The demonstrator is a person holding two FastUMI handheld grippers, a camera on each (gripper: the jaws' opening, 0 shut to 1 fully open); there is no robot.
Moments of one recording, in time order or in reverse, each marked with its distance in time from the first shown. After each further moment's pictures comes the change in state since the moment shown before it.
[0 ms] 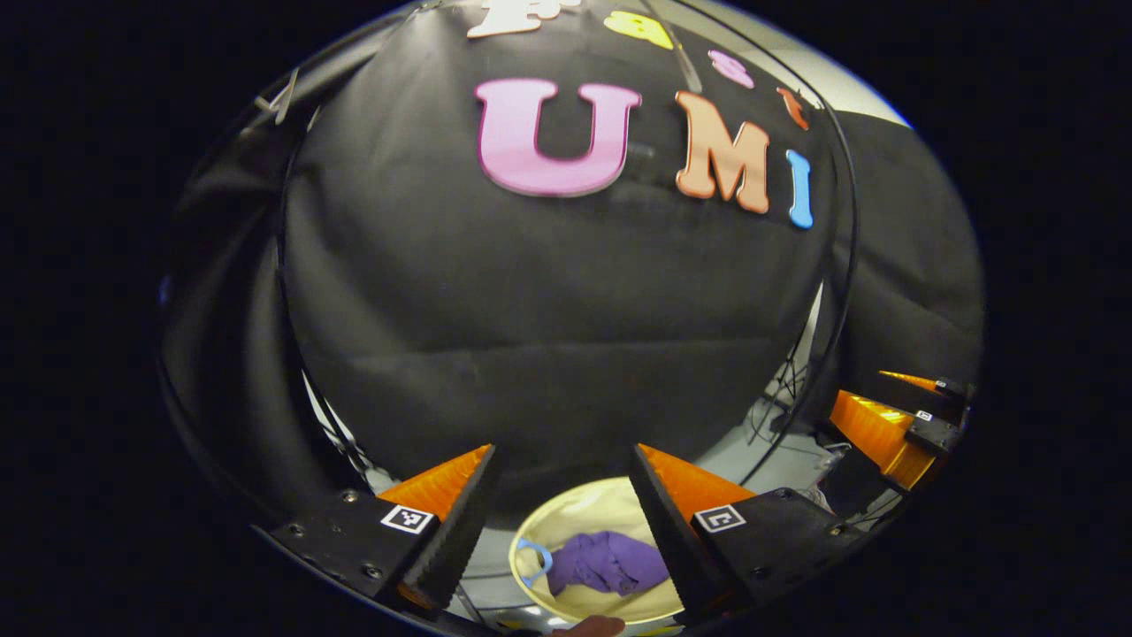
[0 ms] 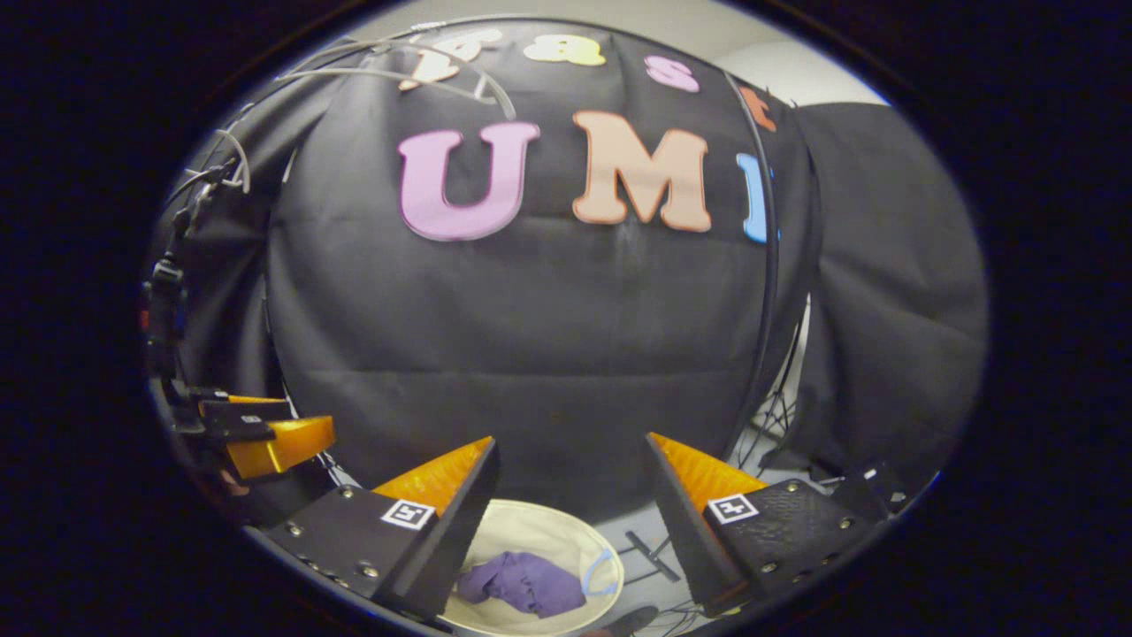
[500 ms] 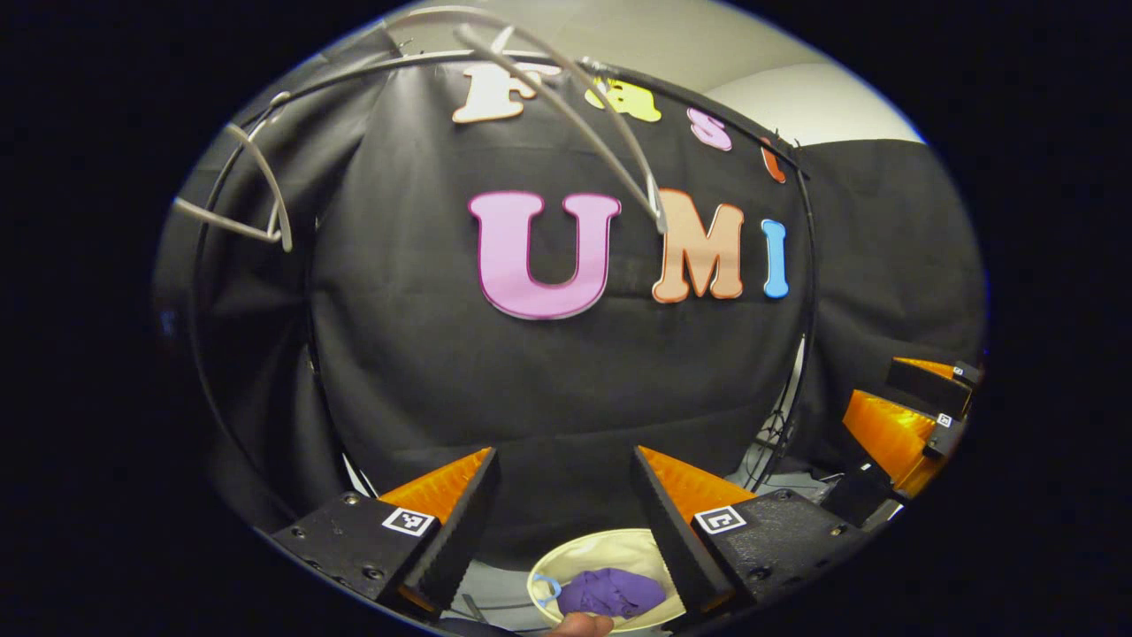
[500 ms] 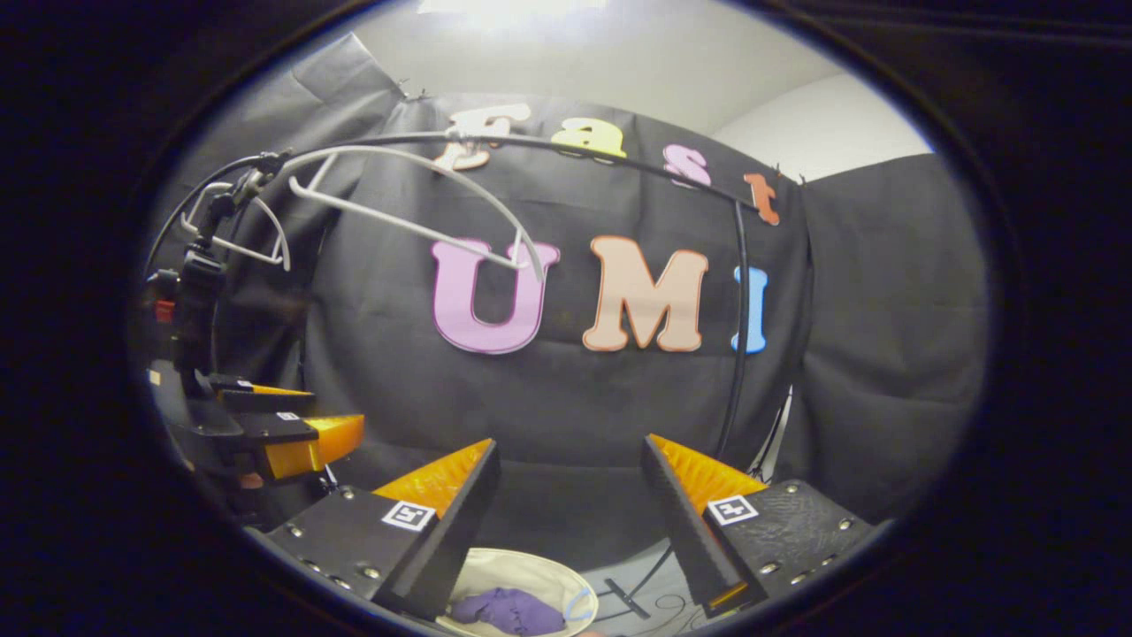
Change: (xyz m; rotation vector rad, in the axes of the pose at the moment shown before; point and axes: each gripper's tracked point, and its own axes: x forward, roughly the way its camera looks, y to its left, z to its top) left arm -0.092 0.001 0.126 0.056 -0.193 0.014; right arm -0.117 0.009 0.147 -0.049 -0.220 0.002
